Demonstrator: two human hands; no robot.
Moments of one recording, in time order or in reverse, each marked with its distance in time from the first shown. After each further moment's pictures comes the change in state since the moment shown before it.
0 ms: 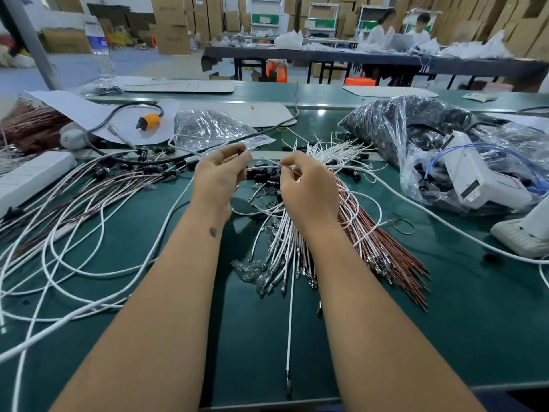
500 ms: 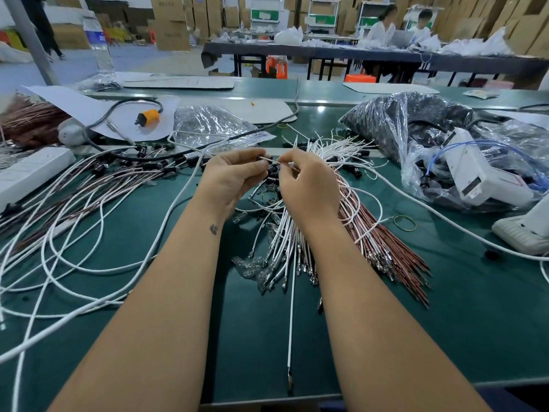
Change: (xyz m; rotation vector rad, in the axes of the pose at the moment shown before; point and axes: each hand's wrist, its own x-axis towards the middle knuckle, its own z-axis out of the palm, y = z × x) left_hand -0.002 0.001 0.003 -0.130 -0.203 -0.140; right_hand 0.000 0.001 0.001 -0.022 -0.003 -0.042
